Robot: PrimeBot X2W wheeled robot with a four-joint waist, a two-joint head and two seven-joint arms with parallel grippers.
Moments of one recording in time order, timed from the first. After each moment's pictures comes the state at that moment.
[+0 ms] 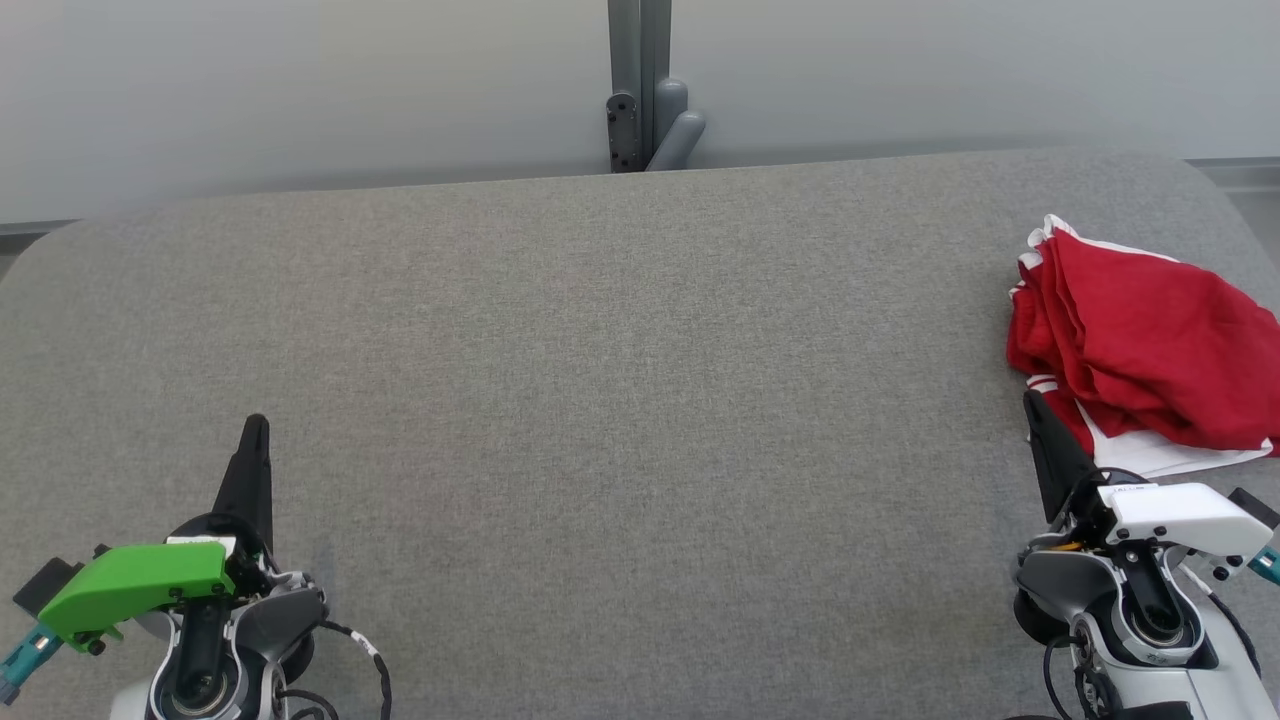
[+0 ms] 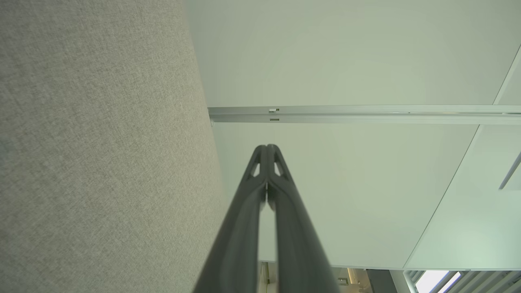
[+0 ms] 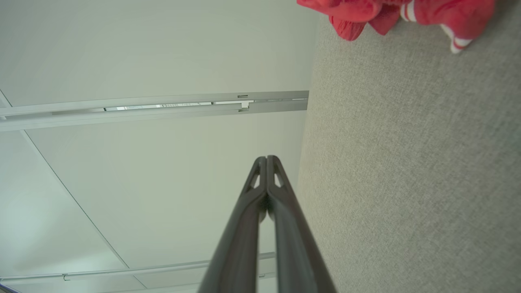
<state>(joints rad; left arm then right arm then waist) -0.18 0.05 0.12 0.24 -1.60 -0.04 0.11 -0.23 -0.05 -0.13 0.36 1.59 0.13 0.13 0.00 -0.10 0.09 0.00</state>
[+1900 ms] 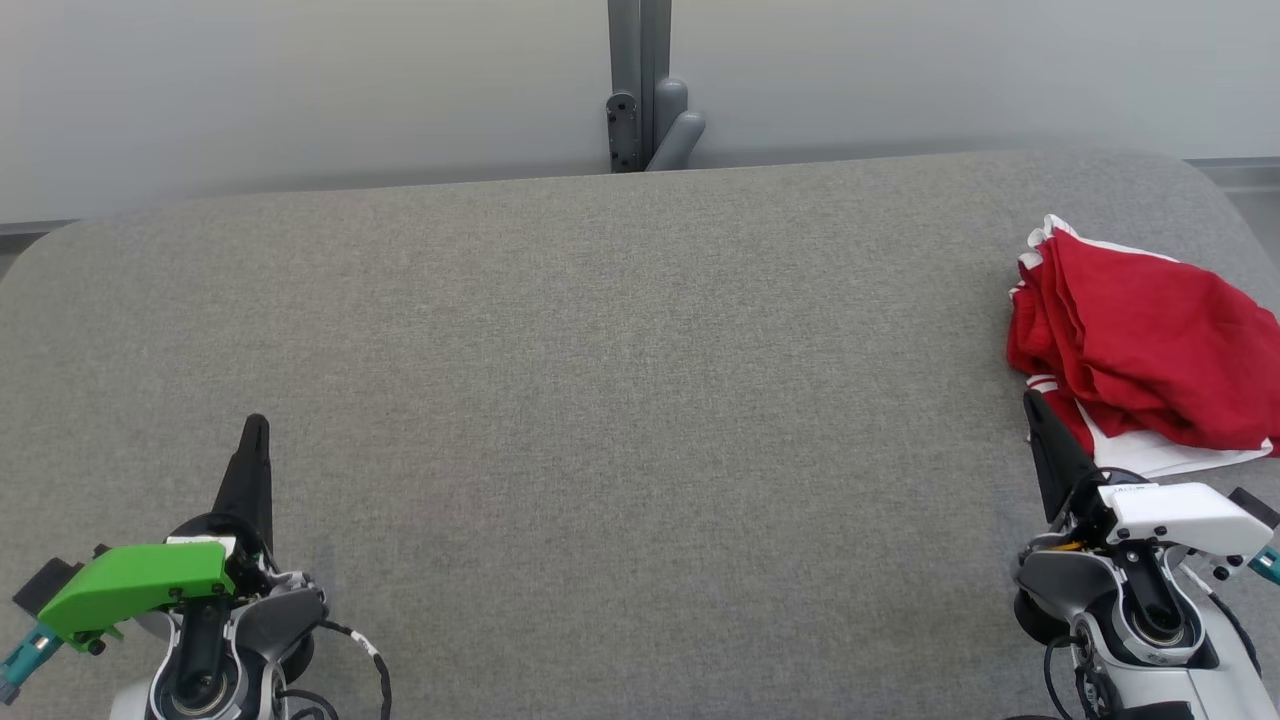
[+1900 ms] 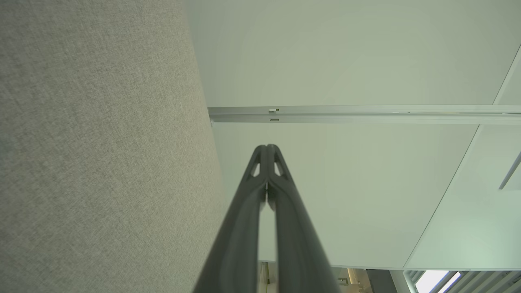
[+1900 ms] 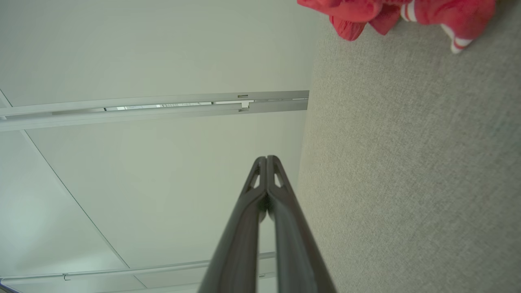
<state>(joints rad) -0.18 0.05 0.12 0.24 -1.60 -0.04 0.11 -0.23 -0.05 -0.13 0.36 1.60 0.13 0.13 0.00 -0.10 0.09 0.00</state>
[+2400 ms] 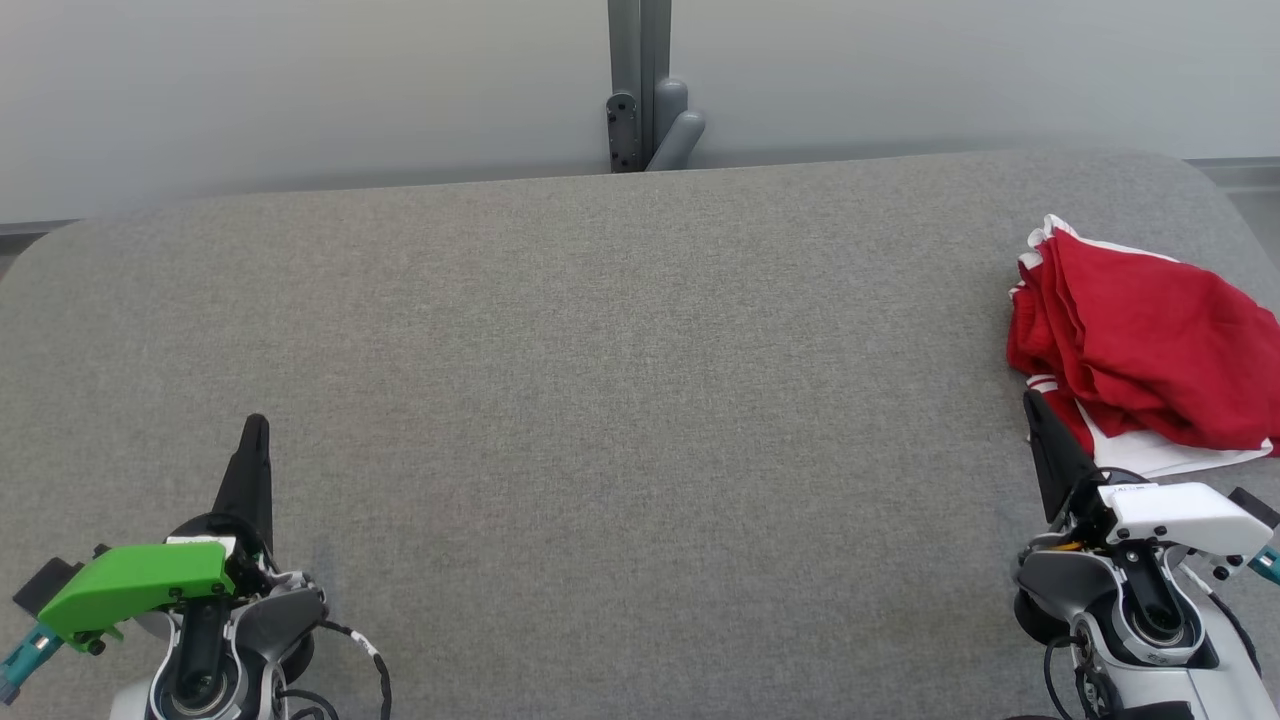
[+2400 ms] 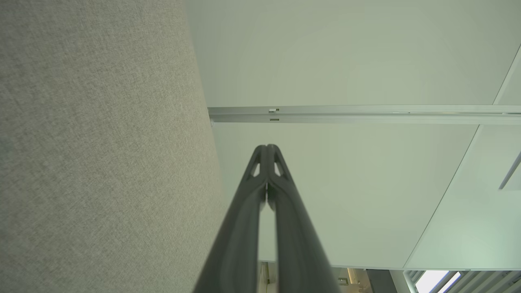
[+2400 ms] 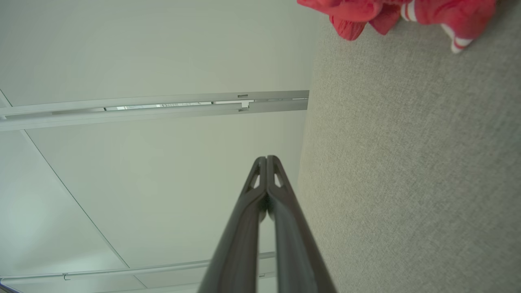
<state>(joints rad) -0.18 0.05 0.12 0.24 -1.60 -0.04 0.11 -0.23 -0.05 -0.13 0.36 1.60 0.13 0.13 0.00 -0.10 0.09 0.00</state>
